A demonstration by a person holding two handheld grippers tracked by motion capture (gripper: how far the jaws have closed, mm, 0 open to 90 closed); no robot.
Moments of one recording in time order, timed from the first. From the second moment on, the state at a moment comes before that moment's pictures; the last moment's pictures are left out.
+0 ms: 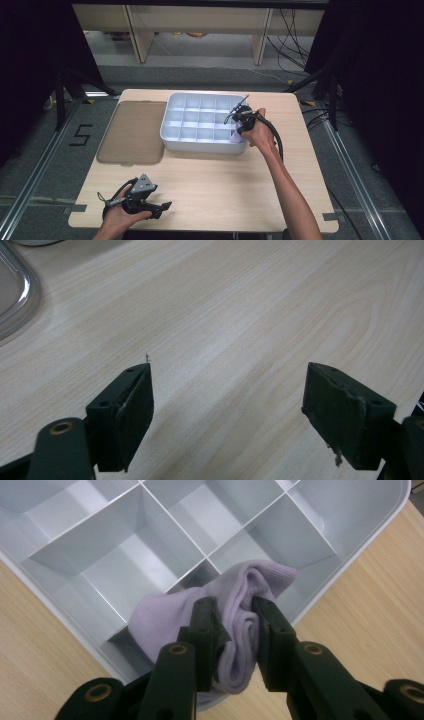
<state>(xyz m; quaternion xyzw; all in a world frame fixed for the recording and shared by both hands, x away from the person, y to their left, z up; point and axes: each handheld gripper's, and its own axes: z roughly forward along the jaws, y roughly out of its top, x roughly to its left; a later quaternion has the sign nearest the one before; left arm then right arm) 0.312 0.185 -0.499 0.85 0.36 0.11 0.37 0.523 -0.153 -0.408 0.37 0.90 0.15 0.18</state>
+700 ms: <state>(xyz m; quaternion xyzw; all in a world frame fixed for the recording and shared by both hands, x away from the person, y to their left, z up) 0.310 0.183 -0.500 0.85 0.36 0.10 0.38 0.519 -0.158 -0.403 0.37 0.89 0.19 0.17</state>
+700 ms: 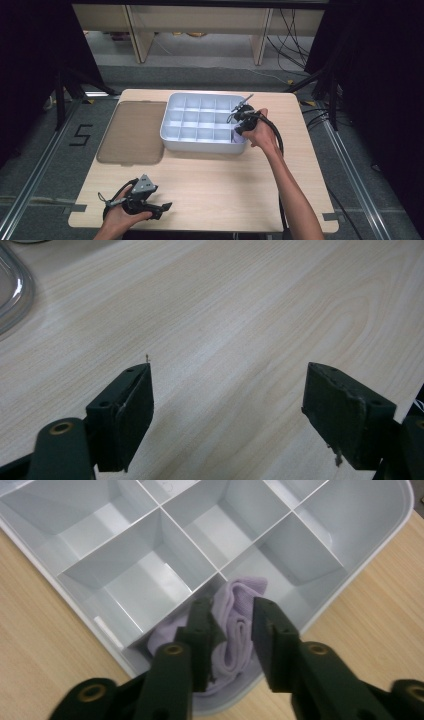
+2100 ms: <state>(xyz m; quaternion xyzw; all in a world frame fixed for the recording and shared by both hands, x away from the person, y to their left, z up) 0.310 0.184 -0.501 0.85 0.36 0.10 0.37 0.526 -0.163 -0.416 0.38 0.89 0.20 0.14</state>
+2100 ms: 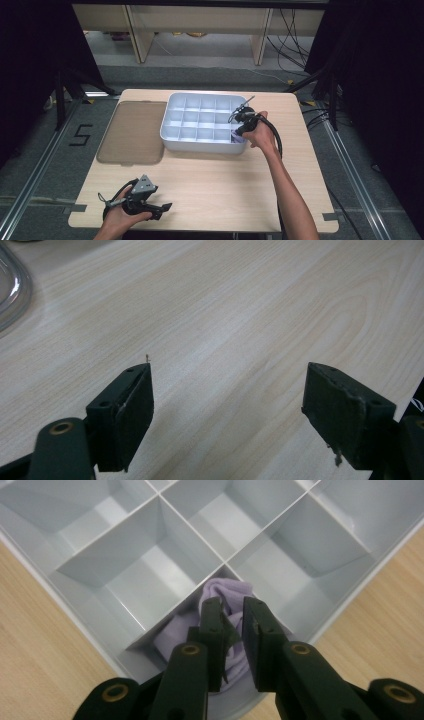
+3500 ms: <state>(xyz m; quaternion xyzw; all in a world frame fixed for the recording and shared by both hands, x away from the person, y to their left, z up) 0.310 0.185 -0.501 0.85 0.36 0.10 0.38 0.470 -0.161 -0.398 0.38 0.84 0.35 0.14</state>
